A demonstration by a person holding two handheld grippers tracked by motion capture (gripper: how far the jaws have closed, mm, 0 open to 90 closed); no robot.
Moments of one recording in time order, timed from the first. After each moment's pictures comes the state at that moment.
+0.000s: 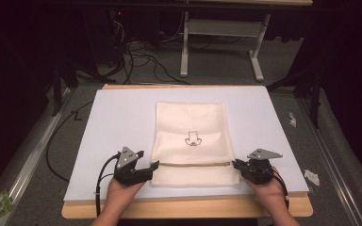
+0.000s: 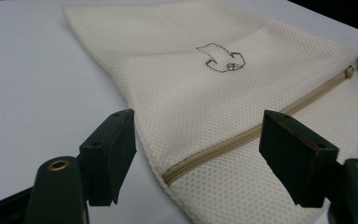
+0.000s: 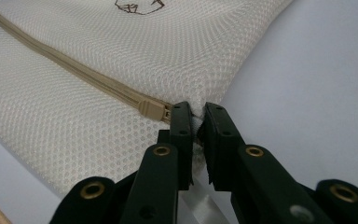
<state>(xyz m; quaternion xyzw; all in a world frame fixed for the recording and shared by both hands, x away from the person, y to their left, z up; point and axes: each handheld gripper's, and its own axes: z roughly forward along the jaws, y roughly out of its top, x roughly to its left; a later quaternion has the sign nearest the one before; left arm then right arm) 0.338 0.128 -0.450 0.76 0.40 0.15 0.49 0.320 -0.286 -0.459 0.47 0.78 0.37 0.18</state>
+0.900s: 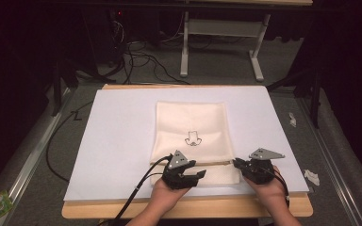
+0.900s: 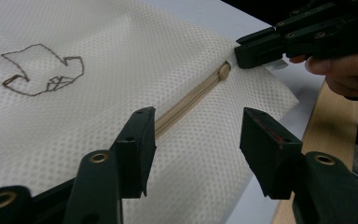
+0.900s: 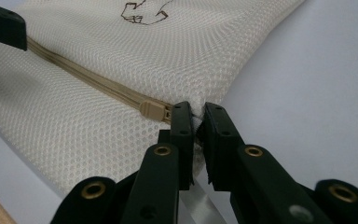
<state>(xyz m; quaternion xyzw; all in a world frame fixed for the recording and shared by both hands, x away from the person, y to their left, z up) 0.333 -0.001 -0.460 0.80 0.30 0.05 0.51 0.319 -0.289 -0.456 0.46 0.78 0.38 0.19</state>
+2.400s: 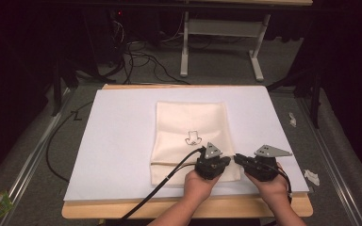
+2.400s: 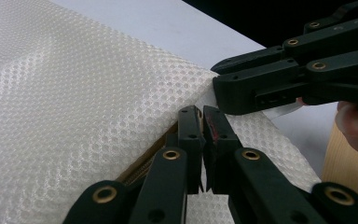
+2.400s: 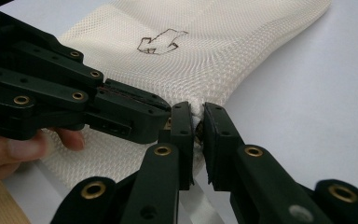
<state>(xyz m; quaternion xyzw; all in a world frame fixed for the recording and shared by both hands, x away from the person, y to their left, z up) 0.354 -0.091 -0.462 0.80 0.32 0.04 0.51 0.321 -0.297 -0.444 0.44 0.77 0.44 0.18</state>
